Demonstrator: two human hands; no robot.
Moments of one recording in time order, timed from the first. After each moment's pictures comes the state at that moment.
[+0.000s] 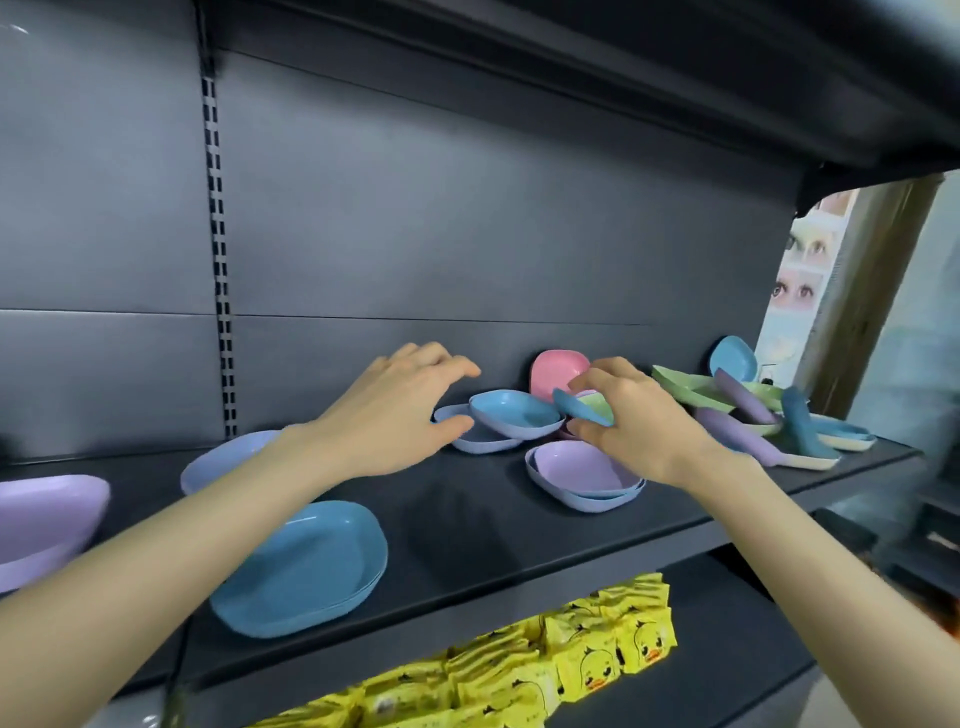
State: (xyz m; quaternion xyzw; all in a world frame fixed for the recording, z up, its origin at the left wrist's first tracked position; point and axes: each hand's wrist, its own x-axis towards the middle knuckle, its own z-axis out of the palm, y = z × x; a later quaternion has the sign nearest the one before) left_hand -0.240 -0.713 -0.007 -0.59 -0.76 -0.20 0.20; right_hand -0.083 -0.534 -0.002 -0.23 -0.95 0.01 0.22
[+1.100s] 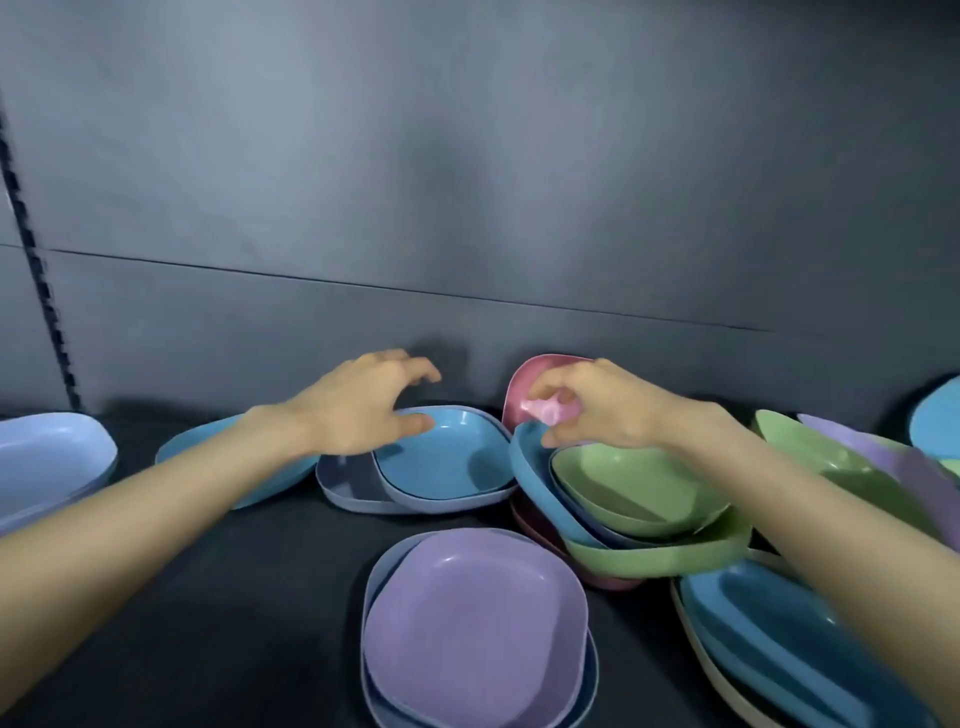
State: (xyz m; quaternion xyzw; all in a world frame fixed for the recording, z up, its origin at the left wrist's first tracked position) left_hand -0.340 -0.448 -0.052 -0.40 -0.90 -0.15 0.10; right_hand -0.240 -0.221 -0.018 0.04 -1.00 0.06 0.05
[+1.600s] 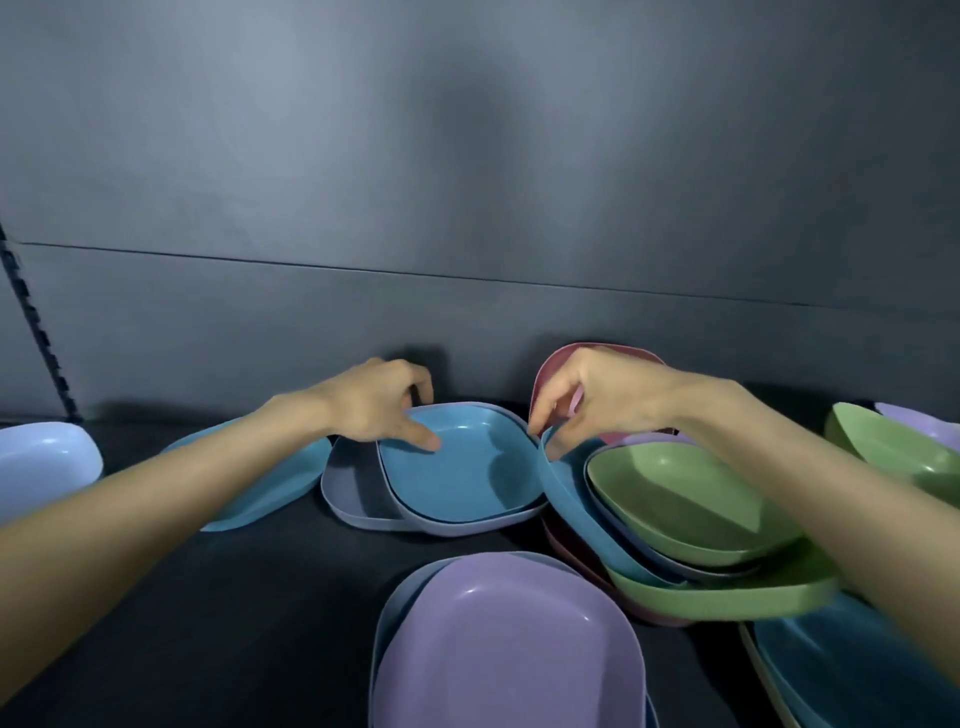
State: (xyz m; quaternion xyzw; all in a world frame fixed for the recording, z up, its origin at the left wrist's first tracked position) left_hand -0.395 -0.433 -0.066 -0.35 -0.93 -0.15 -0.03; right_hand -0.287 -0.218 -0.026 0.10 -0.98 0.15 -0.02
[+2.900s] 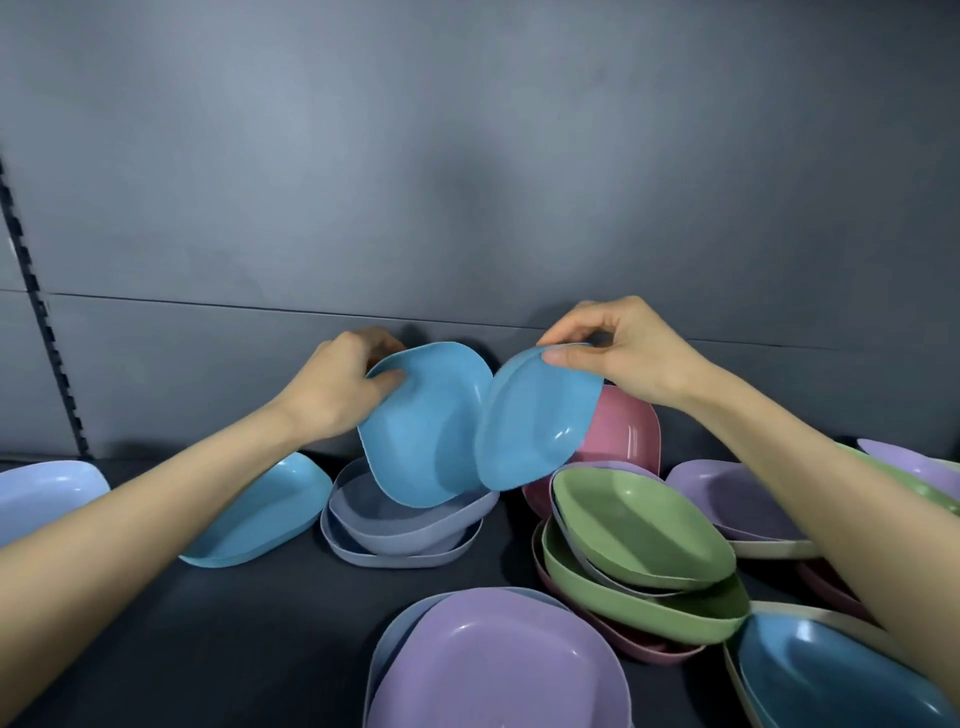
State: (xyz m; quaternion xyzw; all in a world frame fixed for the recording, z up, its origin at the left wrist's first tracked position) left_hand -0.379 -0.449 -0.033 -0.30 -0.86 -0.38 0.15; right_hand -0.286 -0.204 0.010 0.12 -0.91 0.35 0.21
